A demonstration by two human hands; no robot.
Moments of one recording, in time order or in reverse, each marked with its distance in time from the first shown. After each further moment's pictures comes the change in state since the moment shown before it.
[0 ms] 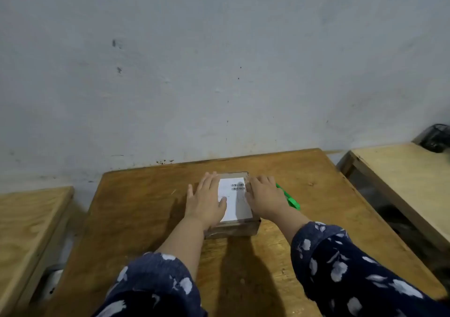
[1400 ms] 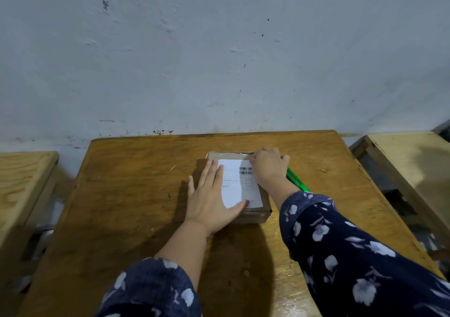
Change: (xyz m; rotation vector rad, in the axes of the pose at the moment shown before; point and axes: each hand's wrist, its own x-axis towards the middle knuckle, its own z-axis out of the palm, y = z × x) left_hand 0.005 -0.027 0.055 -0.032 0.062 -0.026; right_hand 0.077 -0.011 0.026 -0.215 0.069 0.202
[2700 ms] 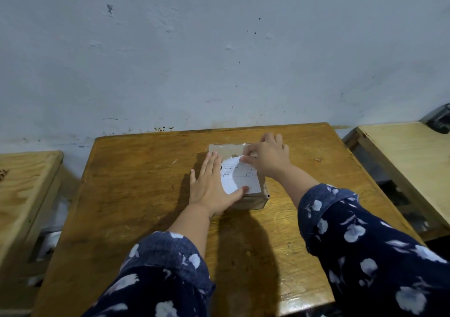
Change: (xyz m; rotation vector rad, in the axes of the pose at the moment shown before) left_hand -0.002 0.002 -0.002 -0.074 -0.004 -0.020; right_hand -0.037 0.006 -0.038 0.102 -0.043 -0.130
